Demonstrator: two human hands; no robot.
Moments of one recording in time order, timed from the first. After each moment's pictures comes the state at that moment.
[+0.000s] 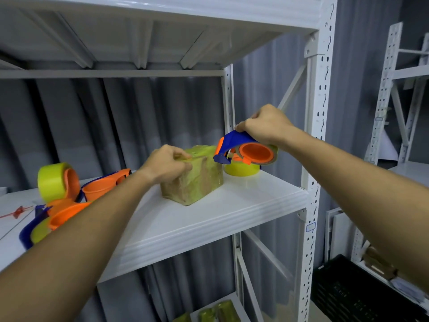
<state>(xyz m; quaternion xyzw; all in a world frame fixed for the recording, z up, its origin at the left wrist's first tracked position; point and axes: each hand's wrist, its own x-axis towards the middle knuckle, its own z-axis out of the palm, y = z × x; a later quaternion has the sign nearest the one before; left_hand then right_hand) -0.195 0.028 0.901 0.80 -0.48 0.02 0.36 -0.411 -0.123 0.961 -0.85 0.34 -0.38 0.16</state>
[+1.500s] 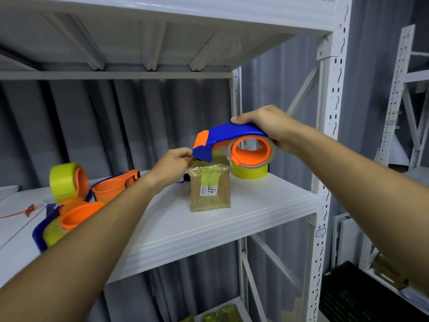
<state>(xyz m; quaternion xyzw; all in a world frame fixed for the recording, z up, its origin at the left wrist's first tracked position) -0.187 0.025 0.892 0.71 -0.50 -0.07 0.49 -0.405 -0.108 0.968 -0.82 0.20 -0.34 0.40</state>
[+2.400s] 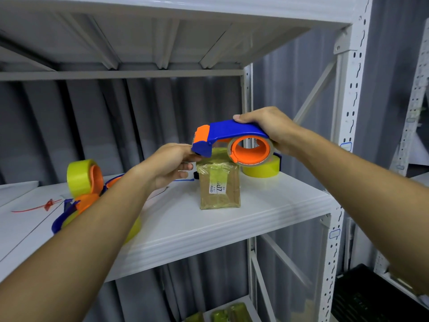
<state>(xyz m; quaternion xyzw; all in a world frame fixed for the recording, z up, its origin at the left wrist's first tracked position) -0.196 0.060 0.914 0.68 -0.41 -0.24 0.56 -0.377 -0.110 0.958 -0.81 0.17 -0.36 0.43</state>
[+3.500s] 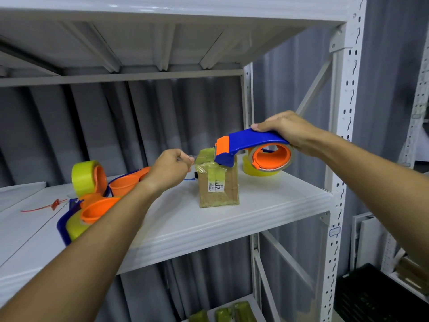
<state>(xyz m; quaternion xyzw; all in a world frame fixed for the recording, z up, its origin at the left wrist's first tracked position) -0.205 0.064 0.892 0.77 -0.43 0.03 0.47 -0.415 -0.136 0.948 -0.86 0.20 -0.33 0.34</state>
